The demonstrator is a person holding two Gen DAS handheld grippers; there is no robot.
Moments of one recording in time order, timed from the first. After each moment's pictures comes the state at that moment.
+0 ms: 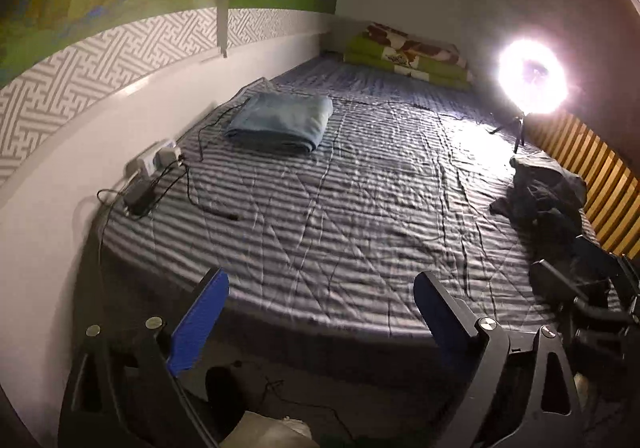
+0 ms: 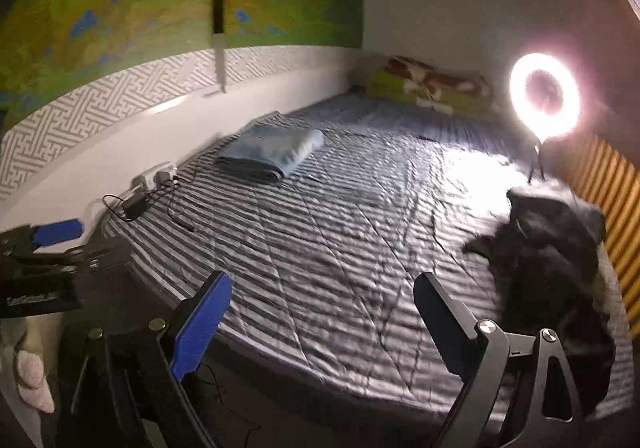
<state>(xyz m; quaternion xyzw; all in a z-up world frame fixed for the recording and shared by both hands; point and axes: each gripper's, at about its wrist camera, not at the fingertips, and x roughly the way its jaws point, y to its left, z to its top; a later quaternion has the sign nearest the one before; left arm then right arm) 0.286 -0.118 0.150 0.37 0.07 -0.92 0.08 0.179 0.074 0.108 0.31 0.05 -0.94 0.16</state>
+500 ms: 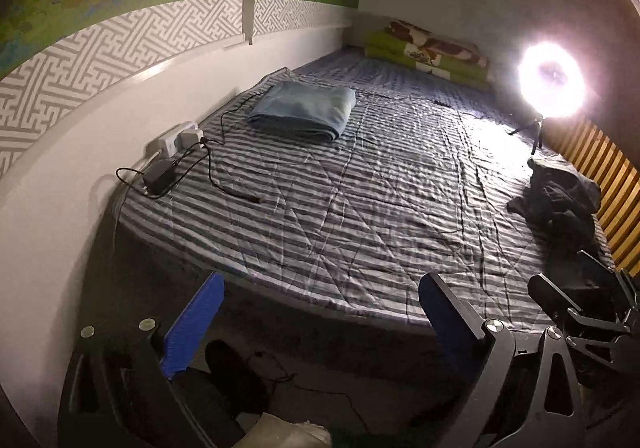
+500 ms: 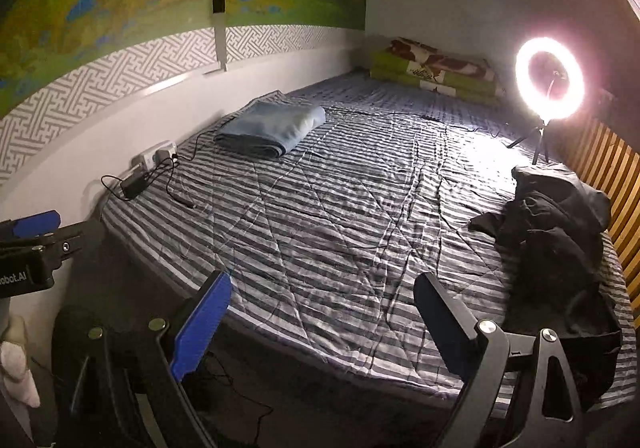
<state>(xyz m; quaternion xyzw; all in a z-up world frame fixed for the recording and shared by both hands) 0.296 -0.135 0.141 0.38 0.08 -0.92 0.11 0.179 0.067 0.084 0.34 0.06 -0.93 0.16</state>
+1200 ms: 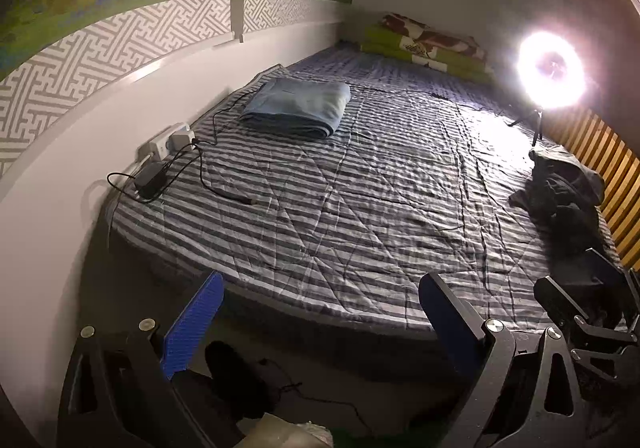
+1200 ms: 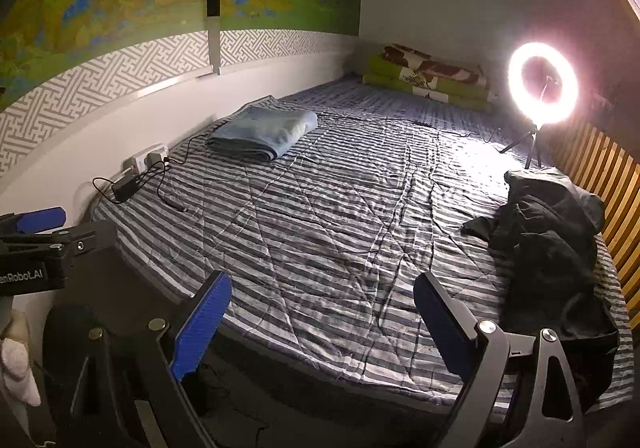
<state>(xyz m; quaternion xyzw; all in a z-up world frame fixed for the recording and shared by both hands) 0.273 -0.126 0.131 0.39 0.07 -0.91 0.11 0.181 0.070 0.082 0.32 0.06 -0.93 0.15</state>
